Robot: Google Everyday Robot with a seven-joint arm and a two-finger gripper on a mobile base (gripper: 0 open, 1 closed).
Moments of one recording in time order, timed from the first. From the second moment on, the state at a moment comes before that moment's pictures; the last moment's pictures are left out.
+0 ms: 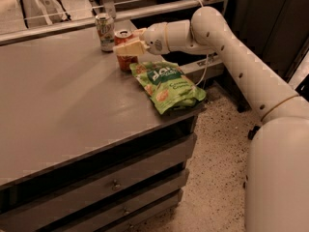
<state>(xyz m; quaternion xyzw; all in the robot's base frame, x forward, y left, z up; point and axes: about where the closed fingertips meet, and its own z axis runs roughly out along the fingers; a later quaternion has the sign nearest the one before) 0.738 0.073 0.904 -0.48 0.62 0.39 0.49</state>
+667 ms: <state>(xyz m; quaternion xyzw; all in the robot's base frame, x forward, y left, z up) 0.733 0.077 0.945 -0.60 0.63 0.26 0.42</state>
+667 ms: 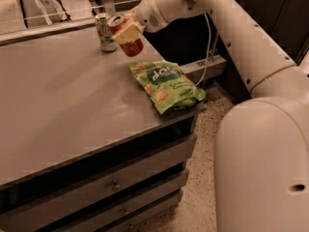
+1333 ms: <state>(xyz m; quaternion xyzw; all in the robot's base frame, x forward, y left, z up) 0.721 0.105 0.916 -0.75 0.60 0.12 0.26</state>
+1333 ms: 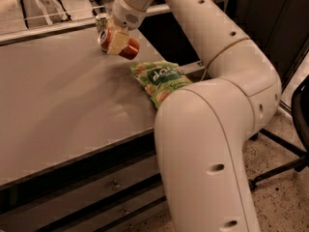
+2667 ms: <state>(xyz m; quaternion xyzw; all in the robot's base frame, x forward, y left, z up) 0.679 0.150 0.850 -0.88 0.48 0.02 0.06</state>
